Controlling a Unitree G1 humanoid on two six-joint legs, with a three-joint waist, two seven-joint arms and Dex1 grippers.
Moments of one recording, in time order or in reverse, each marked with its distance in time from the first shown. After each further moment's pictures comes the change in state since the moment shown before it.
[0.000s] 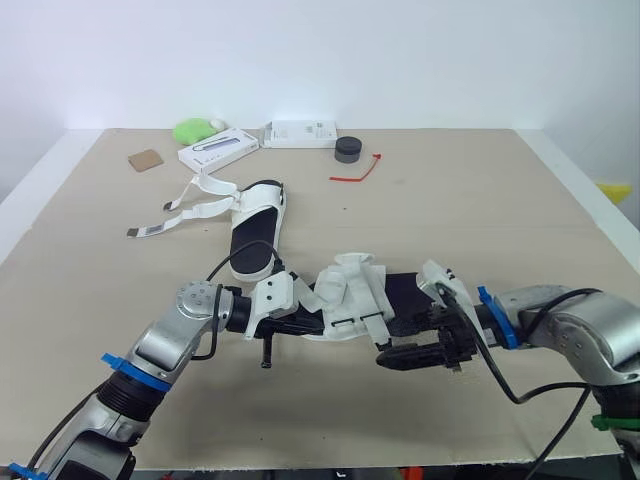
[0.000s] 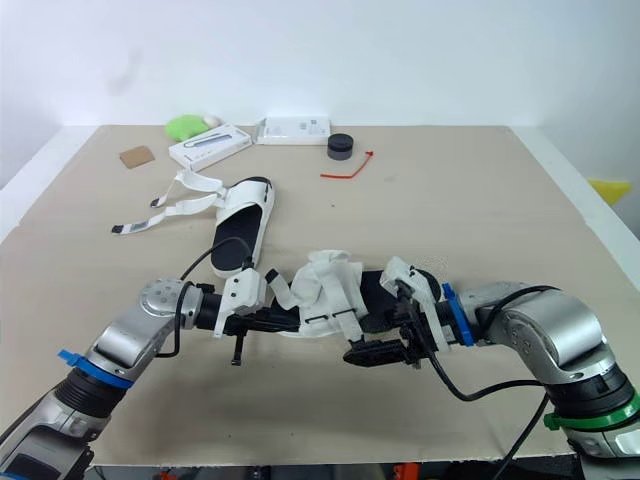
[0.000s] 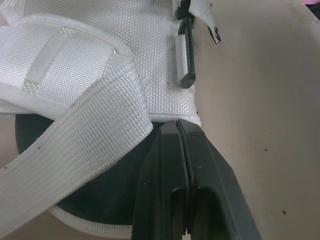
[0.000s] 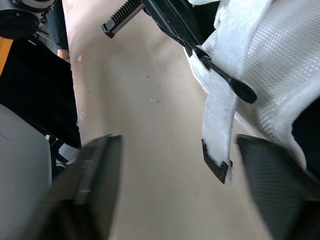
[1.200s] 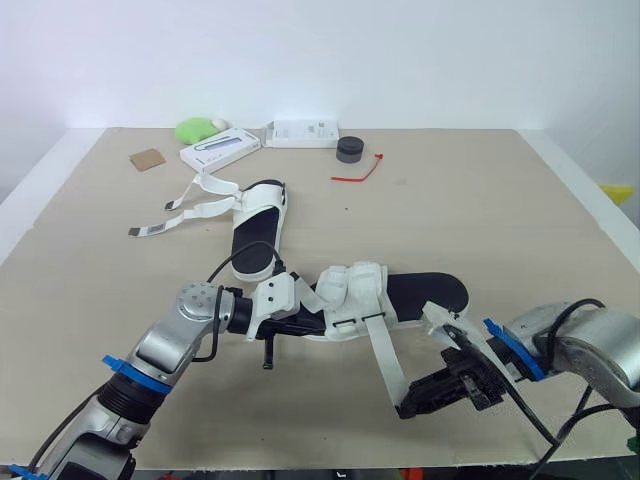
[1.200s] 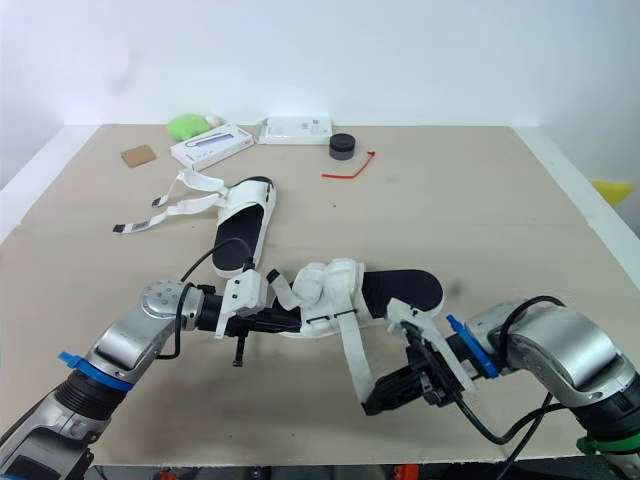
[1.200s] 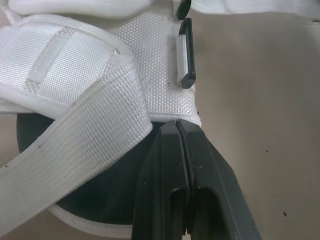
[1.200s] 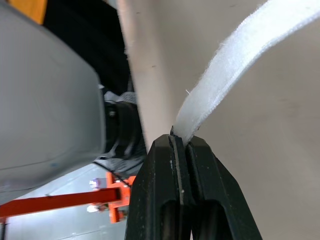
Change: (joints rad) left arm 0.009 -0.002 -0.004 -0.014 0.001 0.000 0.018; right arm 0.083 -0.186 0.096 -0.109 0.028 0.021 0.187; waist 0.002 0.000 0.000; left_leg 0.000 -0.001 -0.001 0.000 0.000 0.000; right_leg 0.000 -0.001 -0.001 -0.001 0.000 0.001
